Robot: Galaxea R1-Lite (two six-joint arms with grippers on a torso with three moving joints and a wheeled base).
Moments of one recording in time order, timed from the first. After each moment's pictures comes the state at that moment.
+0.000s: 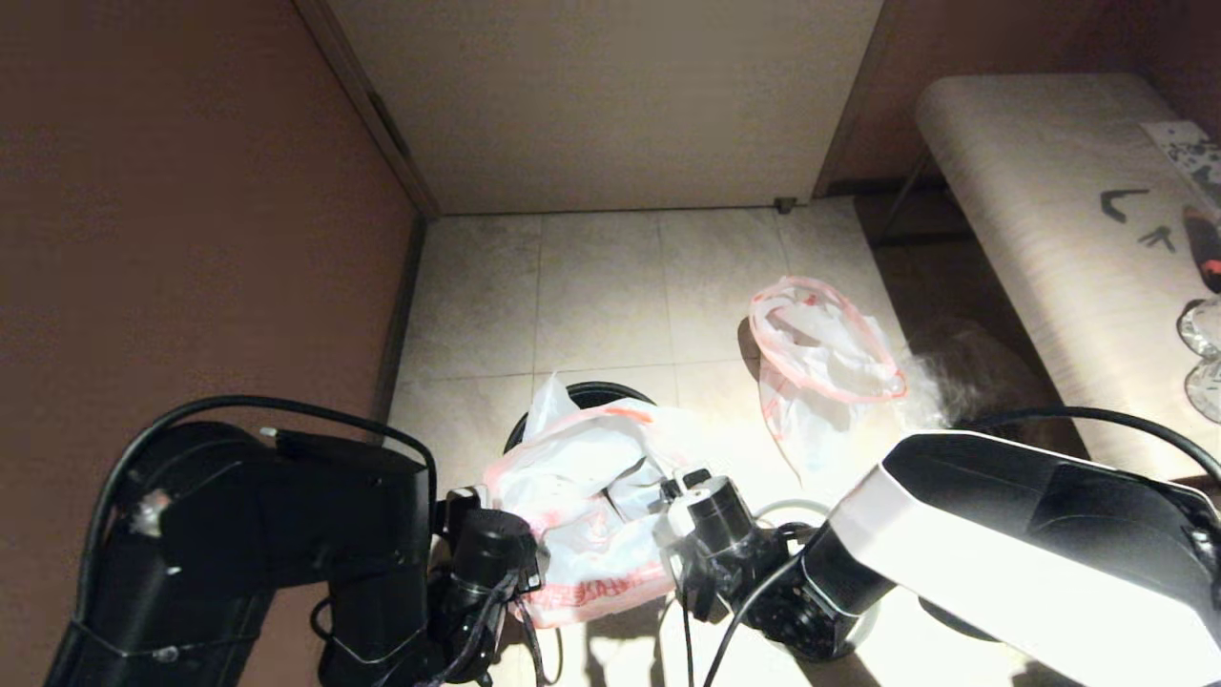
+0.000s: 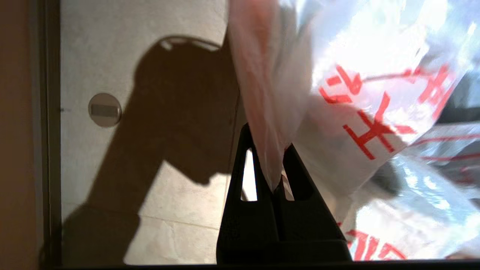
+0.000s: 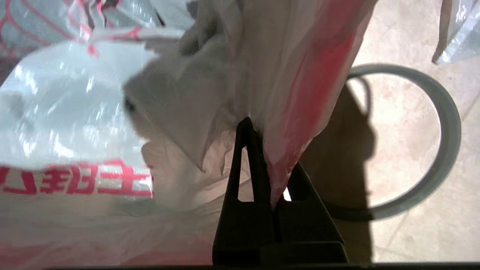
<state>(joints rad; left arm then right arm) -0.51 2.37 -0.50 -1.24 0.59 -0.41 0.74 2.46 -1.19 -0.60 -0.40 0.15</state>
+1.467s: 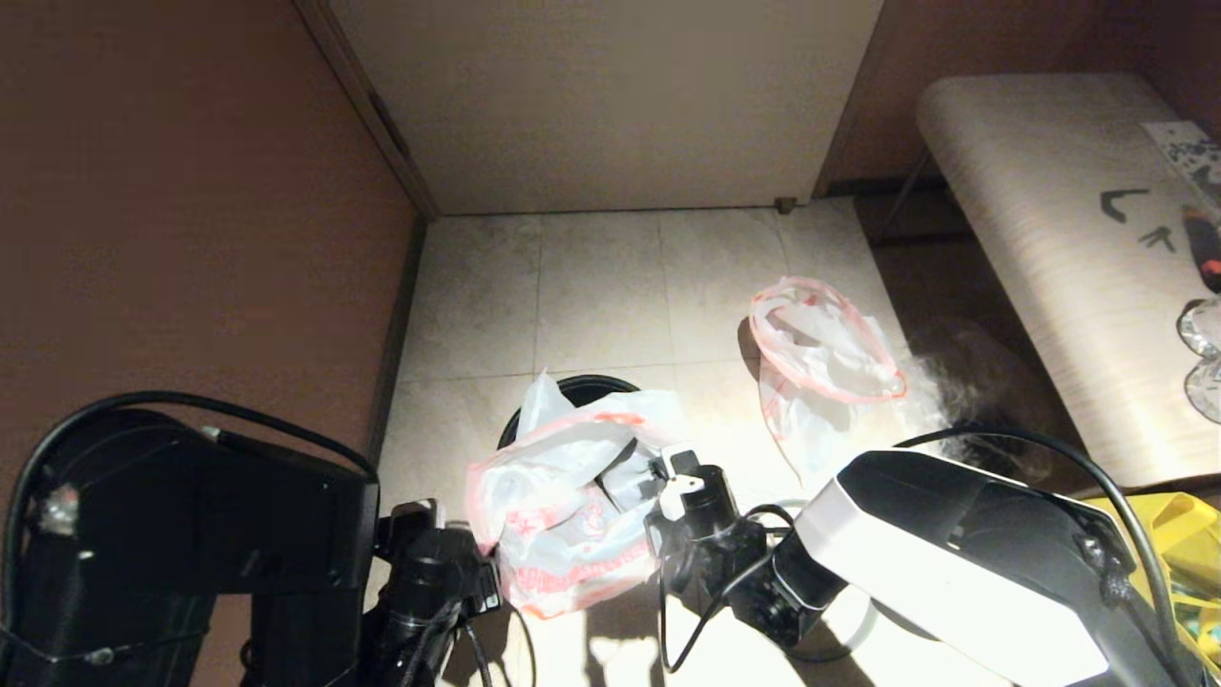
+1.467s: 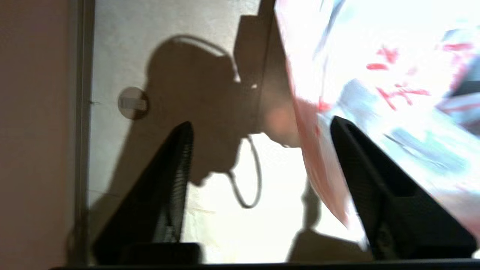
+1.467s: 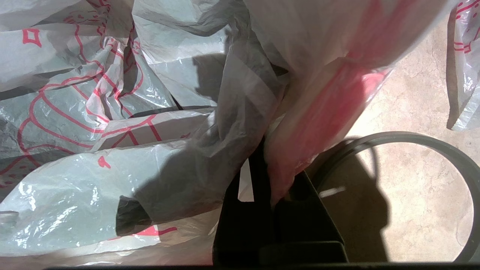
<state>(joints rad) -0.48 2.27 -0.24 -1.43 0.57 -0.42 0.71 2.58 -1.34 -0.79 -0.40 0.11</state>
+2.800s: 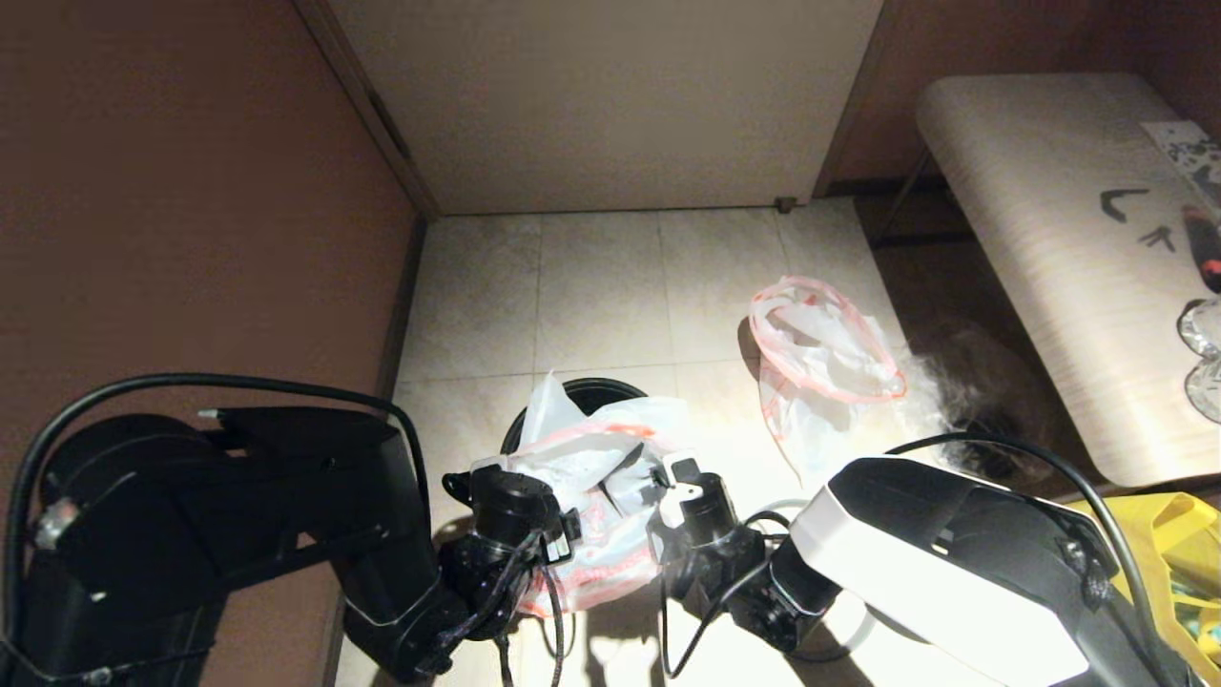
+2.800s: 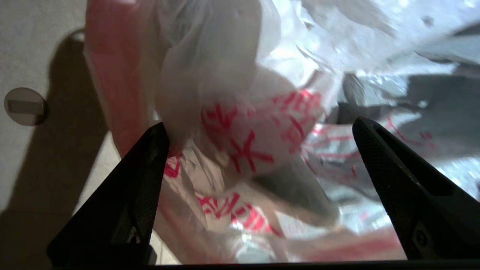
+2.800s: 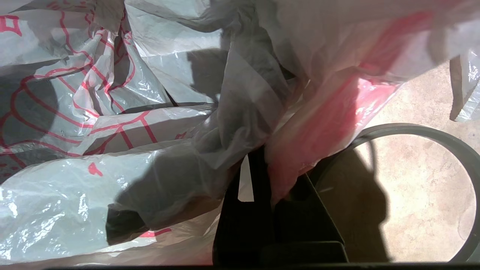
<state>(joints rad) -0.54 2.28 -0.66 -0.98 0.46 -0.54 0.71 2.61 -1.34 -0.79 -0.41 0.11</state>
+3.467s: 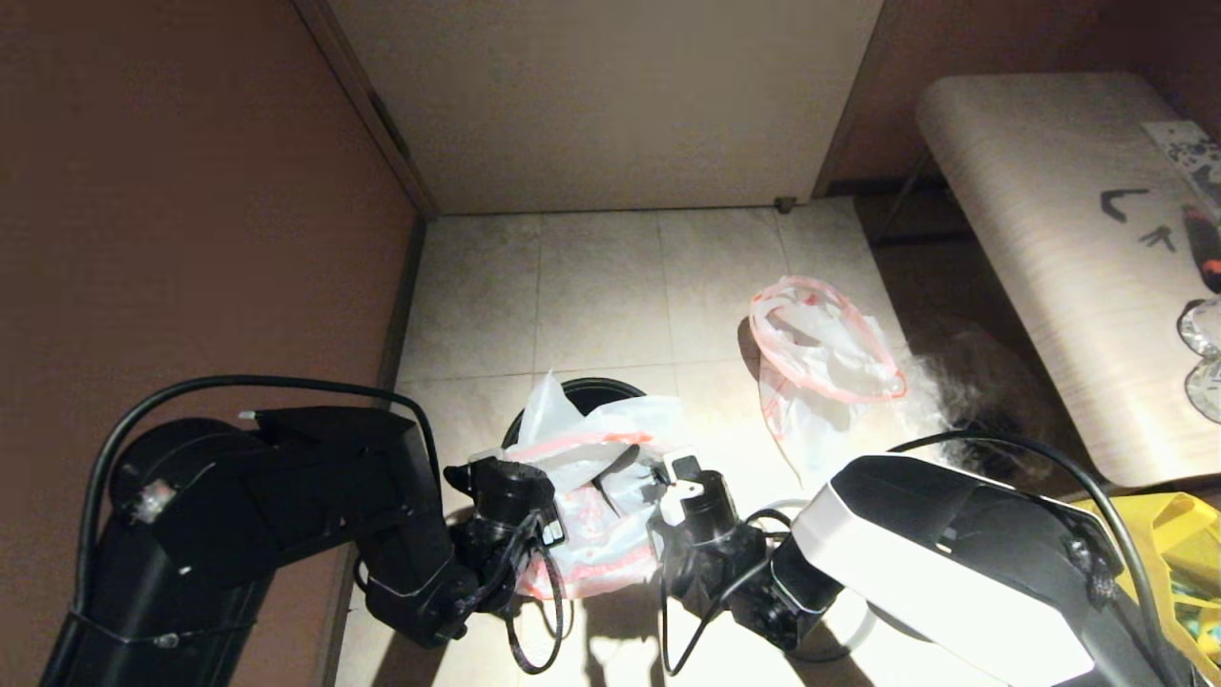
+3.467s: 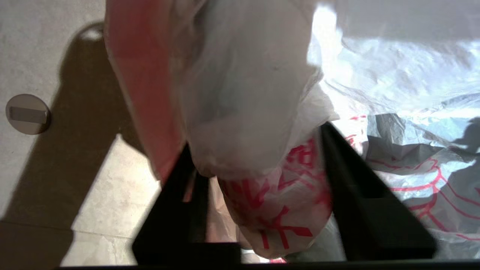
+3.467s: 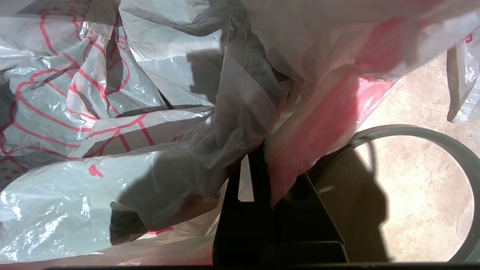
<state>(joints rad) -0.47 2.36 -0.78 -0.96 0.45 -0.53 0.71 2.60 -1.34 -0.79 -0.41 0.12</state>
